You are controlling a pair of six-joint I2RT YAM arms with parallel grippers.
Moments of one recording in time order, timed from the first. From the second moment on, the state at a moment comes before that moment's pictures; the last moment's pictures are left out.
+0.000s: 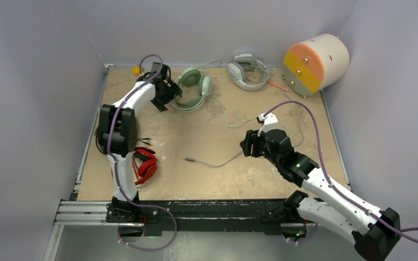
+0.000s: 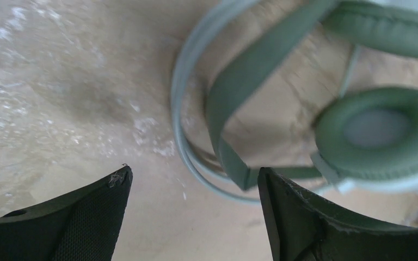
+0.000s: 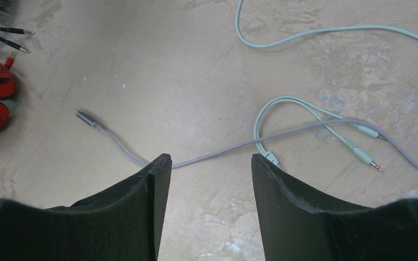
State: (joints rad) left arm -0.20 2.03 1.62 -0.58 -0.01 -0.94; right arm 0.70 0.83 0.62 -0.31 0.18 0.37
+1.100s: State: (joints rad) left arm -0.21 2.31 1.91 -0.71 -0.16 -1.00; right arm 0.70 0.70 0.57 -0.32 0.19 0.34
